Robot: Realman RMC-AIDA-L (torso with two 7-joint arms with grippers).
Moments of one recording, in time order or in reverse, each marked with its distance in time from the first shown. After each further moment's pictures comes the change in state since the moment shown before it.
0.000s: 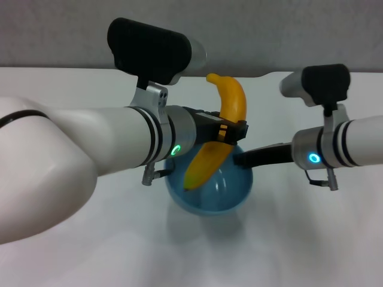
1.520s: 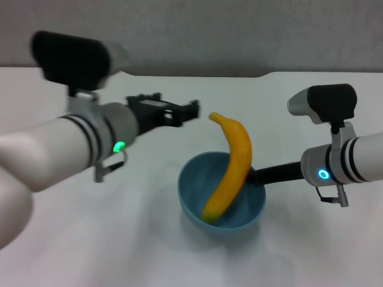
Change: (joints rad) left arm 0.176 0.043 -0.053 0.024 0.047 -0.247 0.000; right arm 0.006 -0.010 -0.027 -0.101 0.022 -0.009 0.003
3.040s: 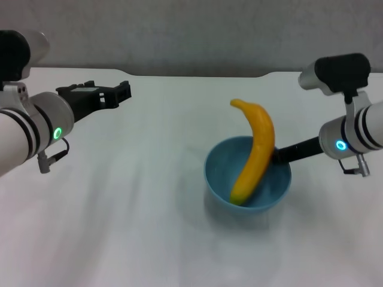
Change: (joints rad) left arm 0.097 -0.019 -0.182 -0.003 0.045 -0.008 0.000; right arm 0.130 0.002 0.379 -0.055 -0.495 0.107 0.088
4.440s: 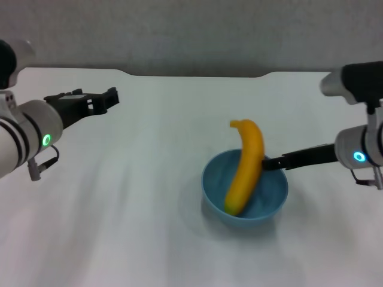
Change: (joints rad) left arm 0.027 -0.010 -0.027 0.011 -0.004 -0.001 0.000; right arm -0.215 0.008 -0.101 0.289 0.111 0.064 -0.003
